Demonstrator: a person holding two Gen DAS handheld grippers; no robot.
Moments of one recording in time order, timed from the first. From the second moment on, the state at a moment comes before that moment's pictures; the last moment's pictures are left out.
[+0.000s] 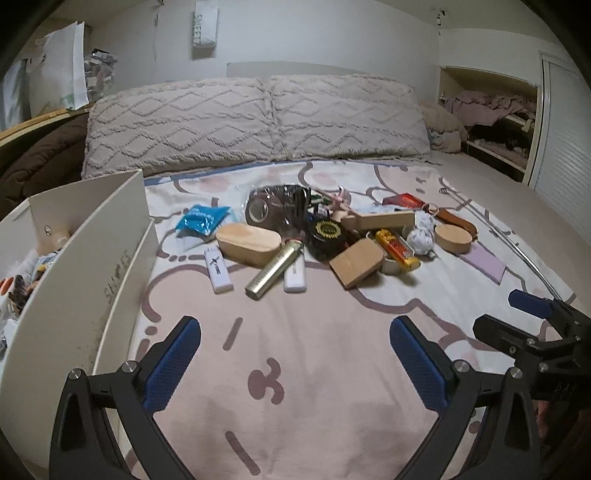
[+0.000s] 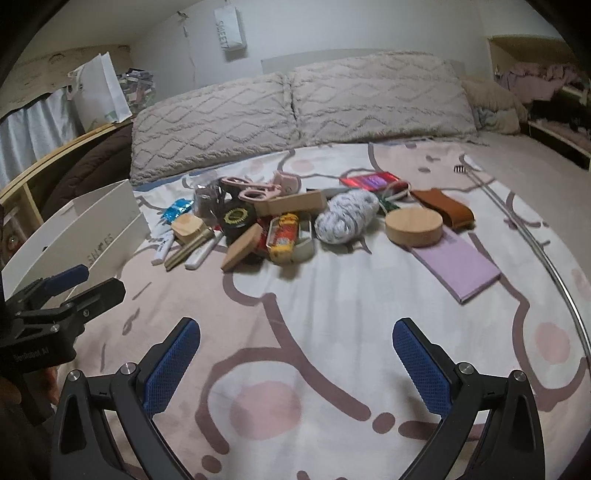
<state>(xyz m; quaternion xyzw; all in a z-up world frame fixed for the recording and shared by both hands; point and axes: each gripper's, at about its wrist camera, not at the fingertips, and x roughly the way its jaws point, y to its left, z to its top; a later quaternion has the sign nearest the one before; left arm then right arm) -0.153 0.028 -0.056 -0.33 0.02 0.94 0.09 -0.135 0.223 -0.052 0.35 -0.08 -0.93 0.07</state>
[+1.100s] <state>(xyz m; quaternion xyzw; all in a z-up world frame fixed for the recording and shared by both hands) -0.171 0.024 -0.092 -0.39 0.00 0.91 0.10 -0.346 0.344 -0.079 0.48 -0.01 -0.86 -0.14</state>
